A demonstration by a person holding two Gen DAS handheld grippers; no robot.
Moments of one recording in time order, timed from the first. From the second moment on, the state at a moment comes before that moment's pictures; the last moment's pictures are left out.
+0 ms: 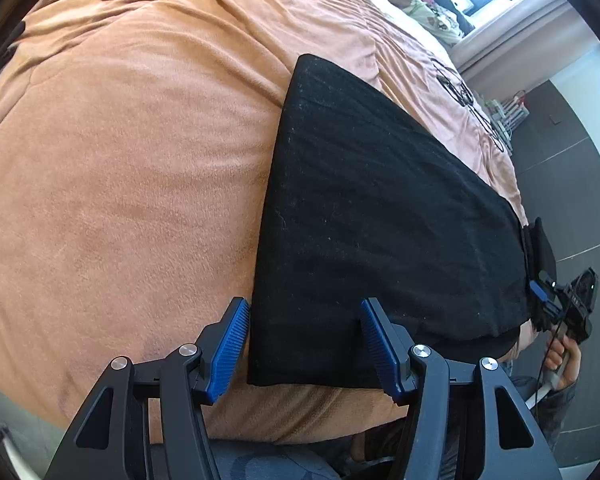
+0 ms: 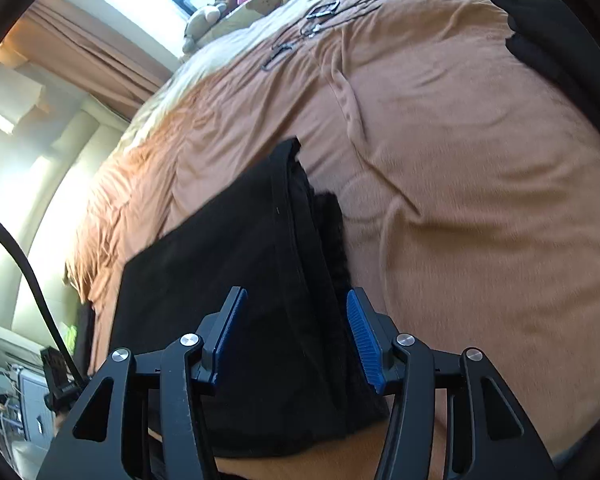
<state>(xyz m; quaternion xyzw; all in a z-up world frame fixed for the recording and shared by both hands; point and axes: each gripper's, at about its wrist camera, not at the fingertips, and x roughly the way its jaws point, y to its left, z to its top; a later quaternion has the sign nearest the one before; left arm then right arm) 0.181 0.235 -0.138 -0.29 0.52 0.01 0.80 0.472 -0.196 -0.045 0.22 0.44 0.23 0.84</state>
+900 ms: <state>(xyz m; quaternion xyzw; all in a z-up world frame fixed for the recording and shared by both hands) 0.173 0.236 -0.145 -0.29 0.53 0.06 0.79 0.398 -0.202 -0.040 0.20 0.41 0.23 0.86</state>
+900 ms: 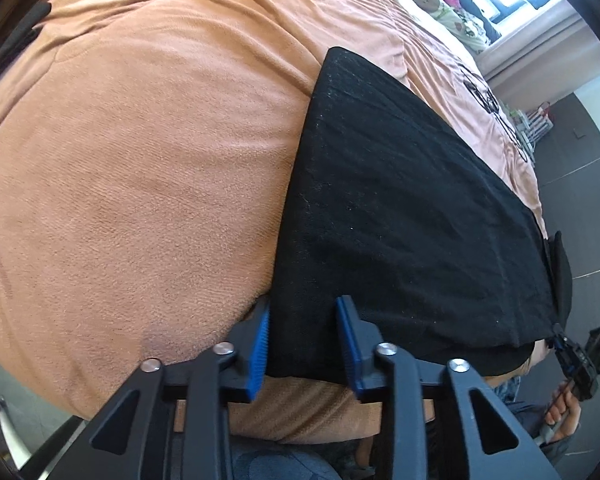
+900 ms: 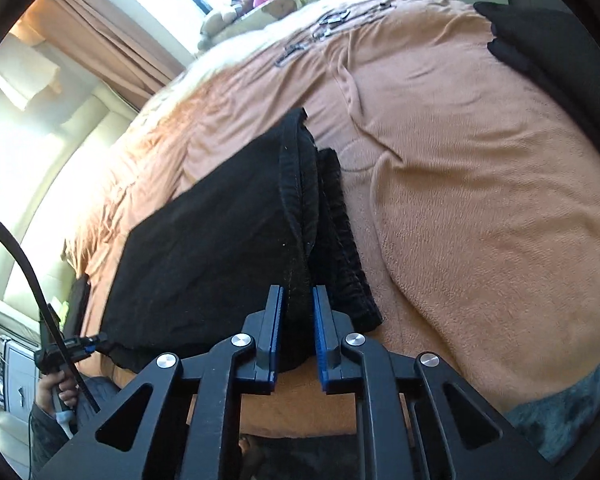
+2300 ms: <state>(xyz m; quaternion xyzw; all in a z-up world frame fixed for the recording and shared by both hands) 0.164 0.245 -0.148 -0.34 0.51 0.05 0.79 0.393 -0.071 -0.020 0.11 0.37 0.27 0.88</state>
